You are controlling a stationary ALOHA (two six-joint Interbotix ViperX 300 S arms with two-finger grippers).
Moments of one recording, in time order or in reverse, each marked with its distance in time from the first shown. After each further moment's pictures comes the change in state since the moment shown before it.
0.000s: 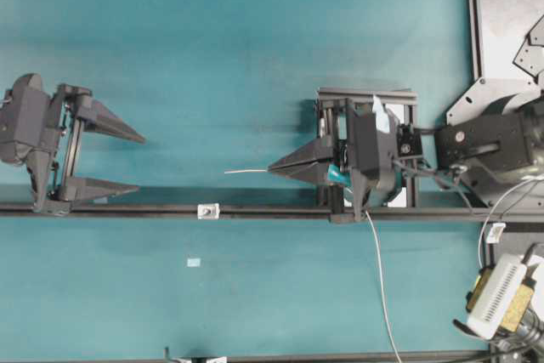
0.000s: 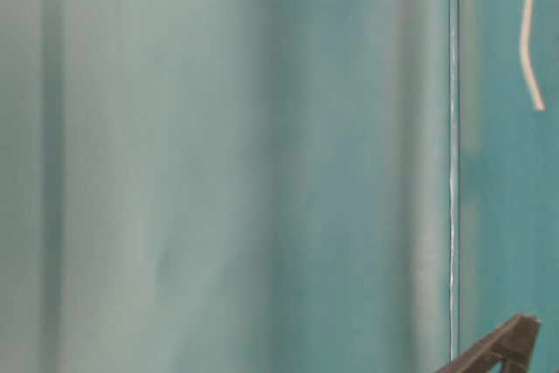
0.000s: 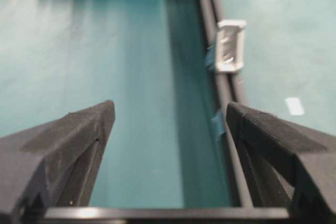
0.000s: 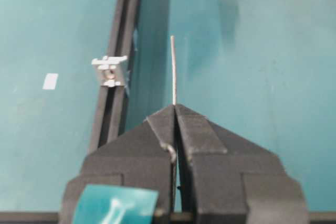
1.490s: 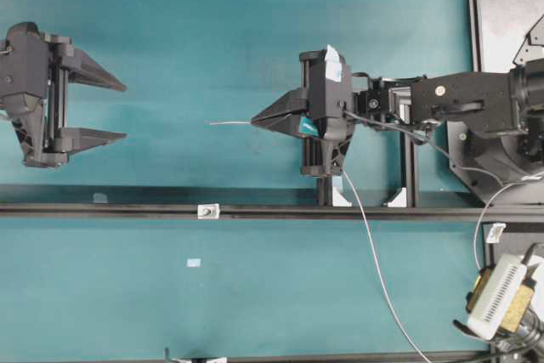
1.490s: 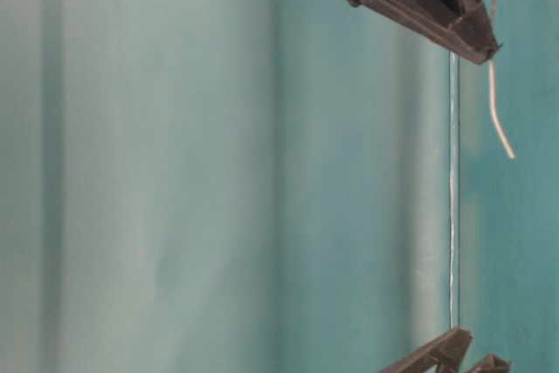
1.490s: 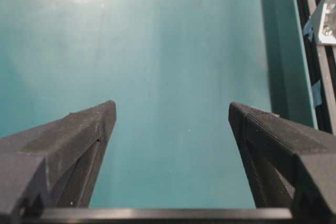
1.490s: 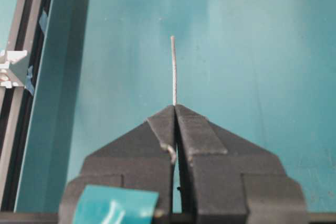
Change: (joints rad) left arm 0.196 -0.261 -0.017 0.012 0.477 0.091; right arm -0.295 -0.044 -0.158 -0.357 0.413 0.153
